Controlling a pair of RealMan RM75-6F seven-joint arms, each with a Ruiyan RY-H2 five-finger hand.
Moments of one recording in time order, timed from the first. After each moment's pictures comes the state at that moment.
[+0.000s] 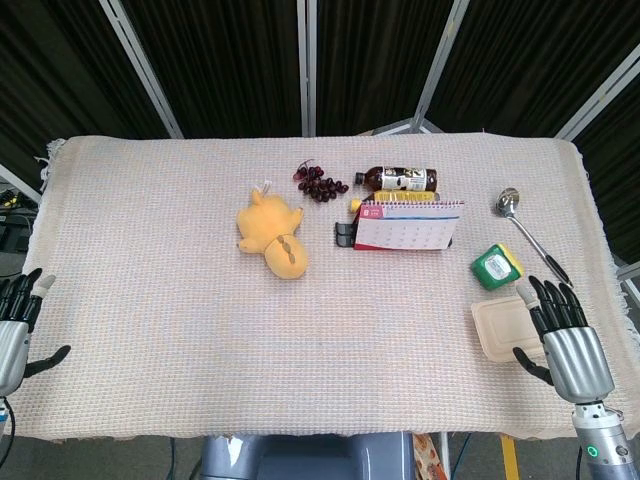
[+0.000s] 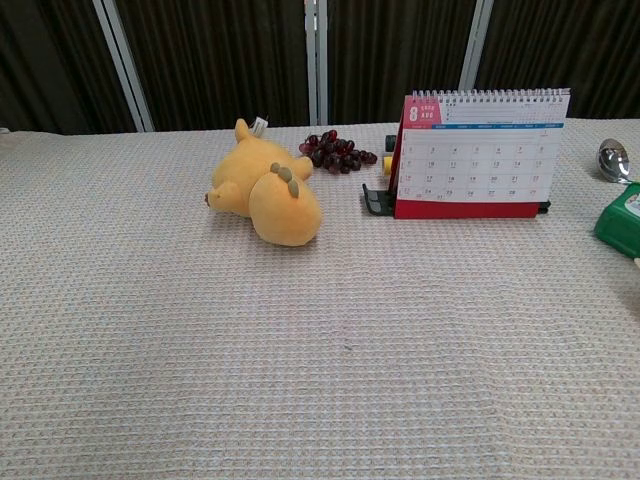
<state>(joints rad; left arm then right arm) -0.07 -1.14 -0.04 -1.60 1.52 1.54 0.10 0.12 -1.21 0.04 -1.49 -1.66 1.58 -0.05</state>
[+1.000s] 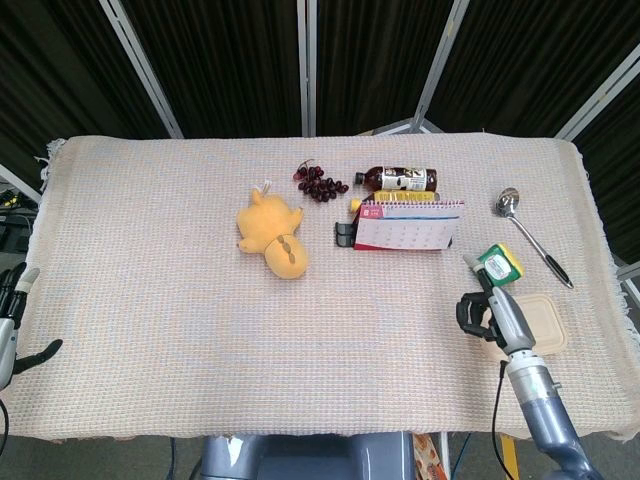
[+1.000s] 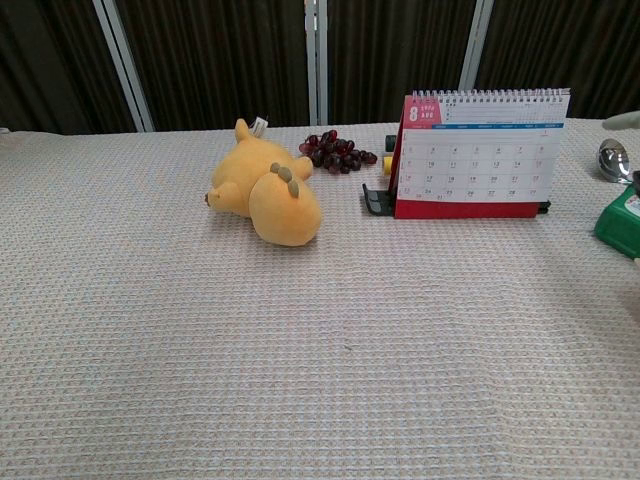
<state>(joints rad) -0.06 -1.15 -0.07 -1.59 1.52 1.58 0.06 0.33 -1.20 0.26 -1.86 -1.09 1.01 0.40</state>
